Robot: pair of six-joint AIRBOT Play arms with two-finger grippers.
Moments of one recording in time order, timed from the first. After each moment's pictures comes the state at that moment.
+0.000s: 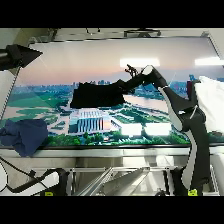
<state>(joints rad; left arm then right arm) 0.33 -1.28 1.65 0.53 -1.37 -1.16 0.25 -2.12 1.98 -0.70 1.24 1.50</state>
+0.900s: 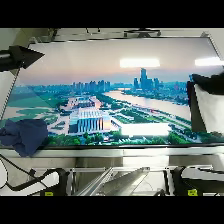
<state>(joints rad) 0.32 -1.31 1.65 0.53 -1.39 -1.16 -0.68 -1.47 1.84 -1.27 1.63 1.92</state>
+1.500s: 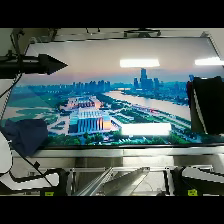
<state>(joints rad) 0.18 -1.45 1.65 0.53 -1.44 -1.16 -0.78 -1.42 1.36 -1.55 1.71 1.87</state>
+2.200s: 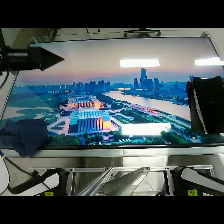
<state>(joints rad) 0.14 -1.25 1.61 0.52 -1.49 -1.24 -0.55 -1.28 1.47 -1.15 1.71 1.86</state>
